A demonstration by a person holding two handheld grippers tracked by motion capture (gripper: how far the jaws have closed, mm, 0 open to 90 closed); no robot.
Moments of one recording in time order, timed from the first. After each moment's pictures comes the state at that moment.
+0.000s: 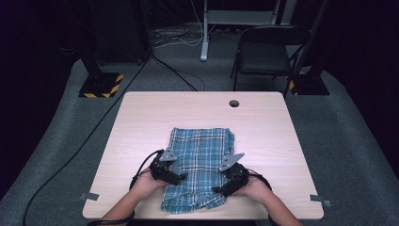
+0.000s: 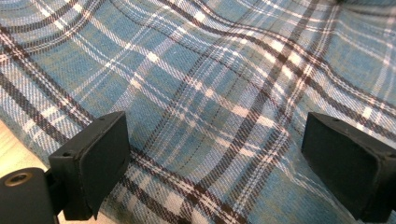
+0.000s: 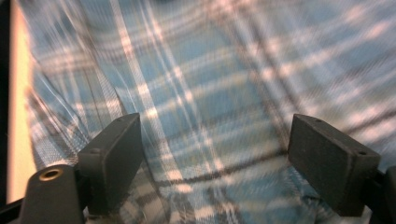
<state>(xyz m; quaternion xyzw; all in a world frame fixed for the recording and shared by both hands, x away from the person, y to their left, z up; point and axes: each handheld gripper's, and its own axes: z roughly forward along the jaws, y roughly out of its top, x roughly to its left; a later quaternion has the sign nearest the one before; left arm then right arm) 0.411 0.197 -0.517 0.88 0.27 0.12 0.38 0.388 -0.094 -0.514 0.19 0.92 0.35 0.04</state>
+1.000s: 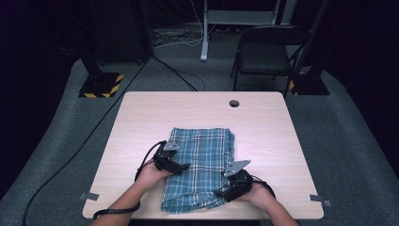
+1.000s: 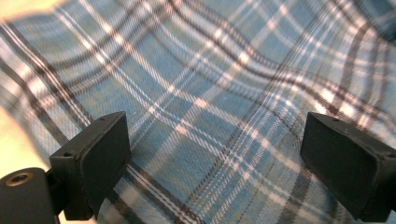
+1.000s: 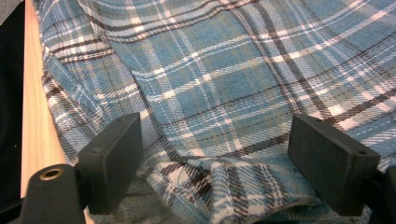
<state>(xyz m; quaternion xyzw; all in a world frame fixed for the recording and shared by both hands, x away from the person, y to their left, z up) 0.441 0.190 -0.517 0.87 0.30 0.12 0.38 0.371 -0.106 -0.520 0.20 0.90 0.38 0.05</state>
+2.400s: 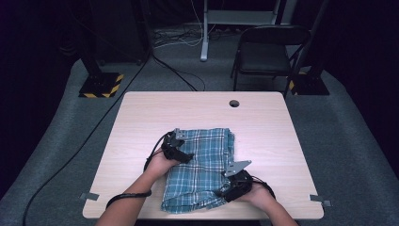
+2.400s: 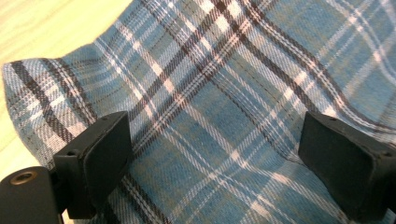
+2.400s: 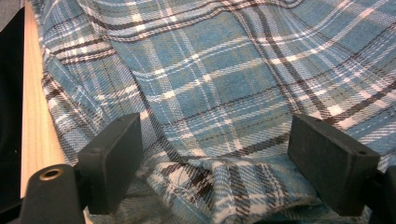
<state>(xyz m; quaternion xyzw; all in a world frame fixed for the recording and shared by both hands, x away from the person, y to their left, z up) 0.482 0.163 -0.515 0.87 0.33 0.17 0.32 0.370 -0.107 -0.521 0.20 0.90 0.39 0.05</state>
